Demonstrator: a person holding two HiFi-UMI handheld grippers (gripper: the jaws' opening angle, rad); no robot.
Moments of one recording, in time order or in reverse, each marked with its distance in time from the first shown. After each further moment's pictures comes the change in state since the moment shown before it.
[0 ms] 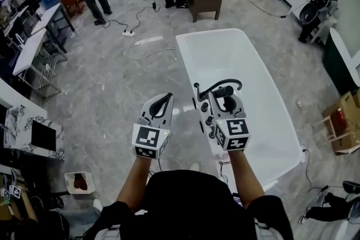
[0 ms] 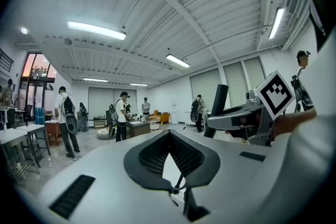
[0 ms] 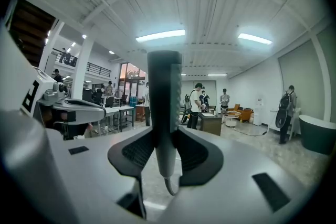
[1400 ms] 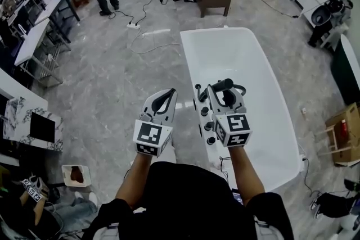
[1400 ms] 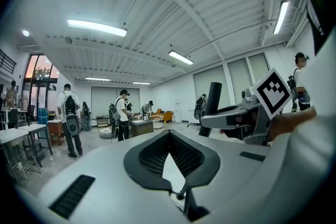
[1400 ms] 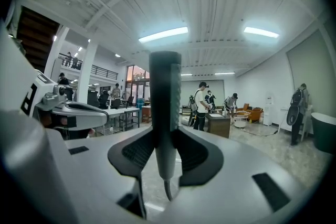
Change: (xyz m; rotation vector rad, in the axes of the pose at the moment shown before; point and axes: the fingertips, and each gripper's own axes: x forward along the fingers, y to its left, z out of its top) left arm 0.082 0.011 -0.017 0.002 0.019 0.039; right arm 0.079 -0.046 -0.012 0.004 -0.012 0.091
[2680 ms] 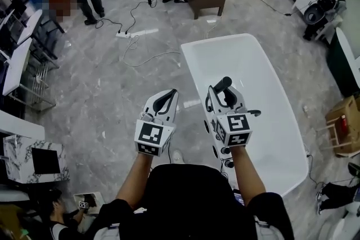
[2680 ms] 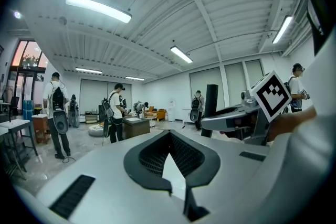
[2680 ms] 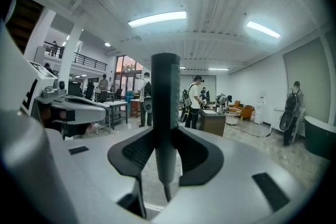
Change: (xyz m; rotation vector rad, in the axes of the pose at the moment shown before) left arm 0.139 0.219 0.000 -0.031 0.023 -0.122; right arm 0.239 0.003 0.028 -0.018 0.082 -0.125
